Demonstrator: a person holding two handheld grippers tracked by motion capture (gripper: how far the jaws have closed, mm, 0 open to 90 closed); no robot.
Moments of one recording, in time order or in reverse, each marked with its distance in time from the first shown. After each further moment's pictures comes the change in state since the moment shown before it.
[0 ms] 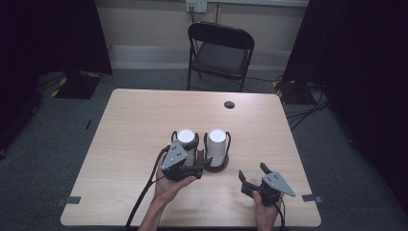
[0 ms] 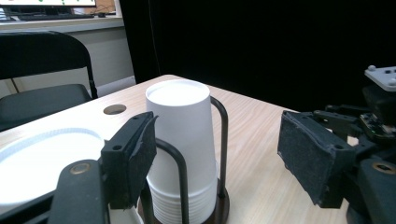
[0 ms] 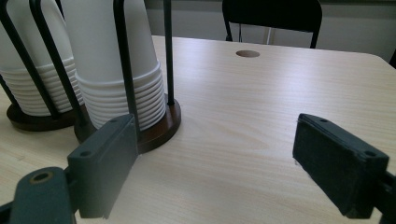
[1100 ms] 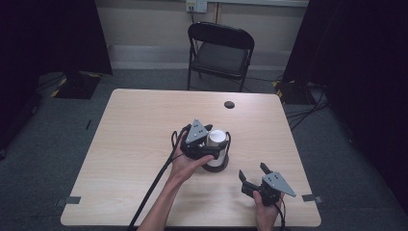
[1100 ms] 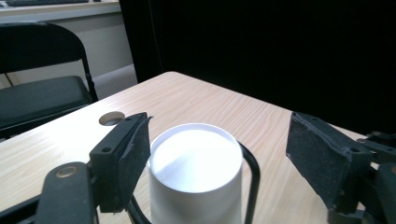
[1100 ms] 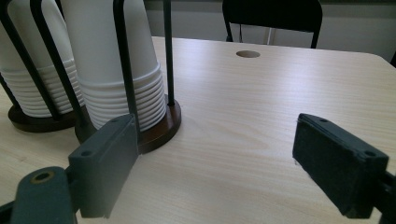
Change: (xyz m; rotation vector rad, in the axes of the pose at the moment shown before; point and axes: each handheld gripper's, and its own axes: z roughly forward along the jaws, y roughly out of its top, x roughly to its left) left arm 0.017 0.029 0.066 0.080 0.014 -0.003; right arm -0.001 0.000 0.000 -0.003 0.002 0.003
